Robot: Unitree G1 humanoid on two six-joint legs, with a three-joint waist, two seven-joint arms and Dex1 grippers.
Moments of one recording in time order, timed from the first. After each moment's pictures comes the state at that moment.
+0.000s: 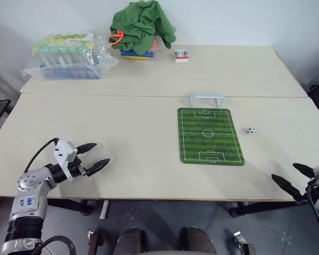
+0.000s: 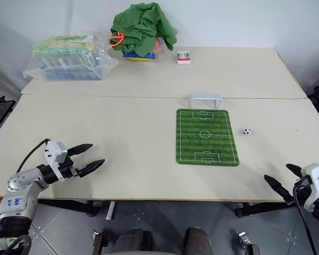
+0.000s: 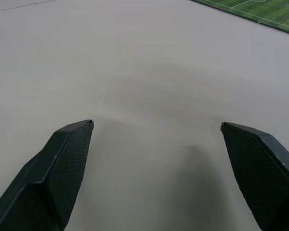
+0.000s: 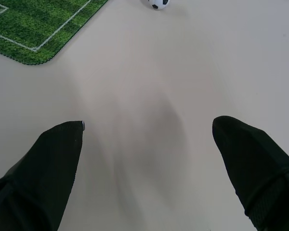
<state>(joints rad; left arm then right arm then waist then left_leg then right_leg) -0.17 0.63 0.24 0.32 -0.39 -0.03 -1.00 0.23 -0.76 -0.55 0.11 0.42 0.12 0.88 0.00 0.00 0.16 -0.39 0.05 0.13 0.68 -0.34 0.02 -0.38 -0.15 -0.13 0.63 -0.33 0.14</state>
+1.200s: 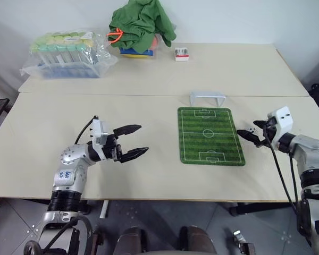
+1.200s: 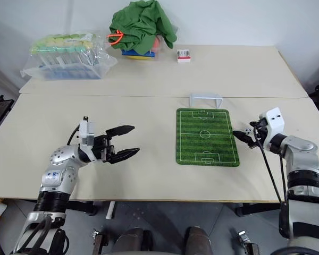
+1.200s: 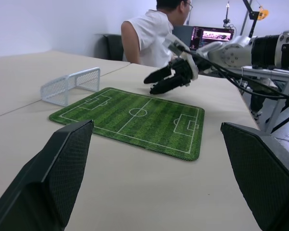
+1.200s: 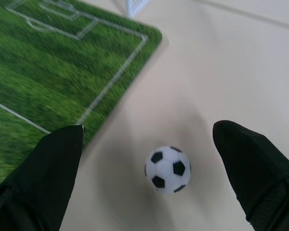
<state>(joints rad) -0.43 0.41 0.09 0.25 -0.50 0.03 -1.19 -0.75 -0.73 -0.14 1.01 0.17 0.04 0.90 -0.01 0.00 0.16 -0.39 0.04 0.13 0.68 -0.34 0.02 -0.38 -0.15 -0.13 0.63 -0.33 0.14</state>
